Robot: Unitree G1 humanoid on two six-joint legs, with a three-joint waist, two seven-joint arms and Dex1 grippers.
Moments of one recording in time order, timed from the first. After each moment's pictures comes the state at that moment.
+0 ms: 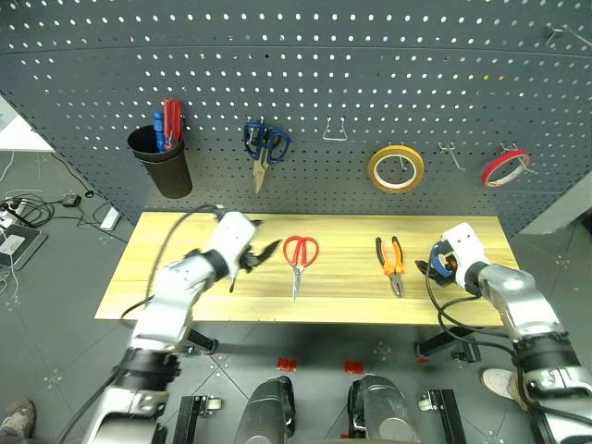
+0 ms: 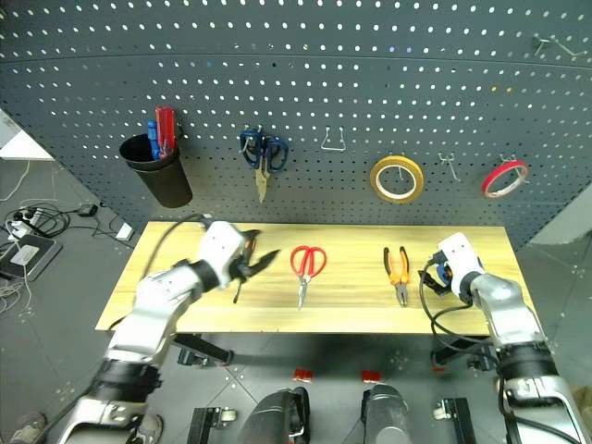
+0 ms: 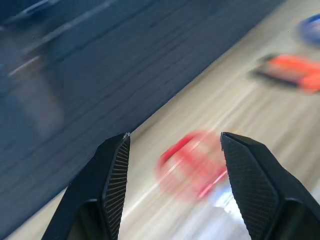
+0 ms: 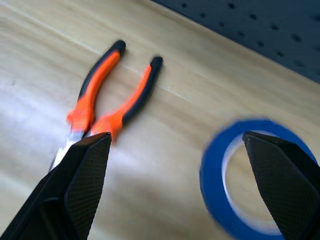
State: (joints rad) left arm -0.40 0.43 -0.14 0.09 -0.07 0.12 -0.70; right arm -0.50 -0.55 0.04 0.47 0.03 0.41 0.55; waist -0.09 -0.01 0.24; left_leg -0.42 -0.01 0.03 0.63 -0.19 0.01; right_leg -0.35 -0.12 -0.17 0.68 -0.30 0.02
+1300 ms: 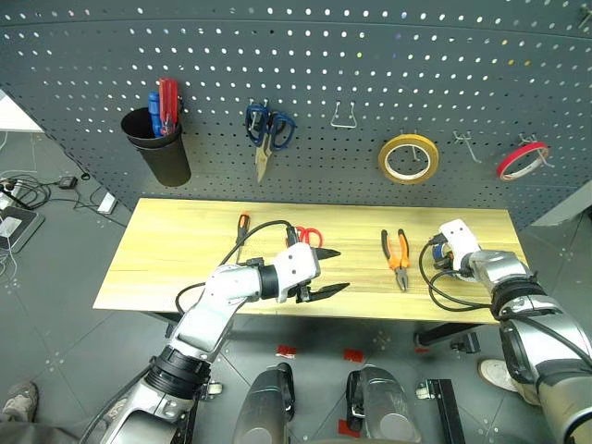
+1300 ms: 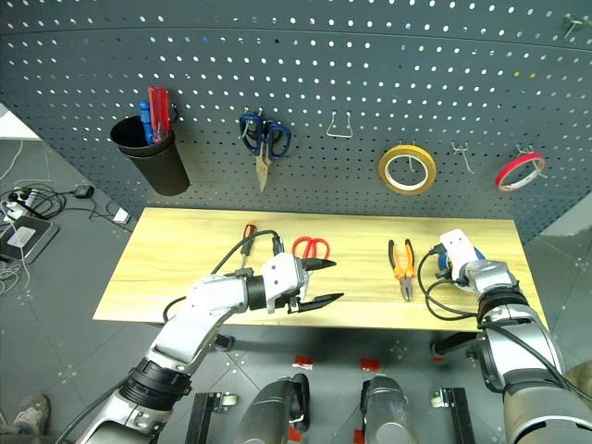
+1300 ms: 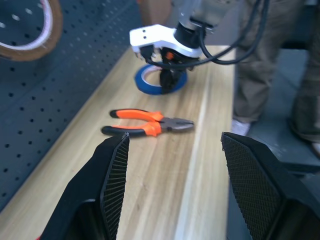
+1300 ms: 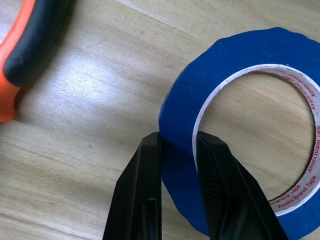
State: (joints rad) left arm -0.36 0.44 -0.31 -0.07 -0.11 0.07 -0.94; right arm -0.75 -0.53 0.05 1.06 -0.10 0.33 0.48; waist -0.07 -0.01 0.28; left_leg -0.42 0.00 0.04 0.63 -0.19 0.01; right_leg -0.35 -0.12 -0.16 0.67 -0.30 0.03
